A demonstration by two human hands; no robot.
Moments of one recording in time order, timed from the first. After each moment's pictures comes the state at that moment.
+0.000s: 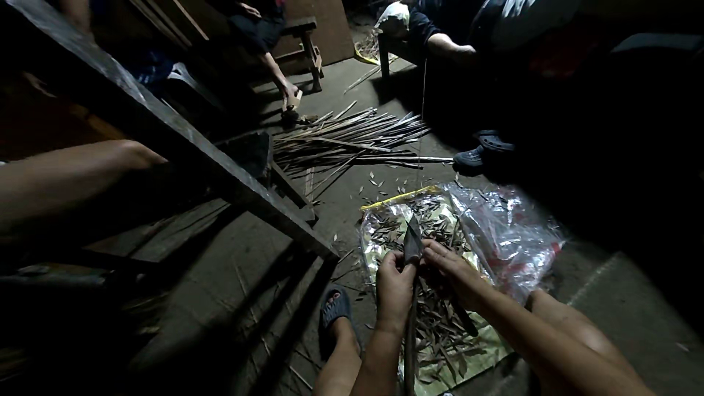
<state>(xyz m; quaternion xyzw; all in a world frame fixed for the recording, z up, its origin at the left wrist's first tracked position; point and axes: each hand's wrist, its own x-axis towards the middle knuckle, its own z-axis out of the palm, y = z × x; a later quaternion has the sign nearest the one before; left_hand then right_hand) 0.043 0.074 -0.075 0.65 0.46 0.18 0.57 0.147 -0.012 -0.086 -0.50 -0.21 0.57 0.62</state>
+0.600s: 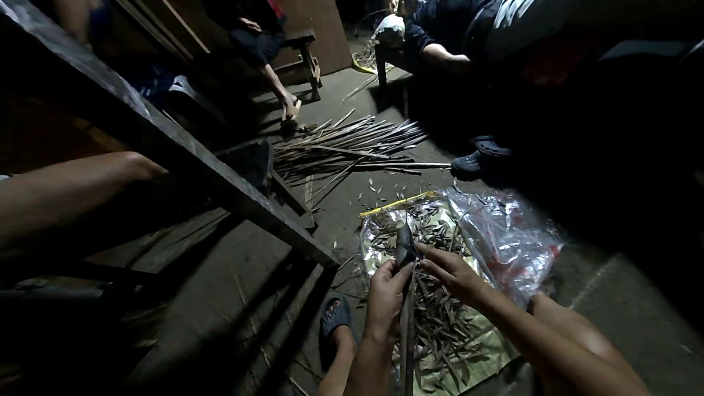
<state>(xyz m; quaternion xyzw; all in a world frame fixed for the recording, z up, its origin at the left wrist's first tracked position) 0.034 0.080 -0.064 0.54 0.44 0.18 0.69 0.165 -0.015 -0.110 -0.65 -0.48 0.31 0.50</state>
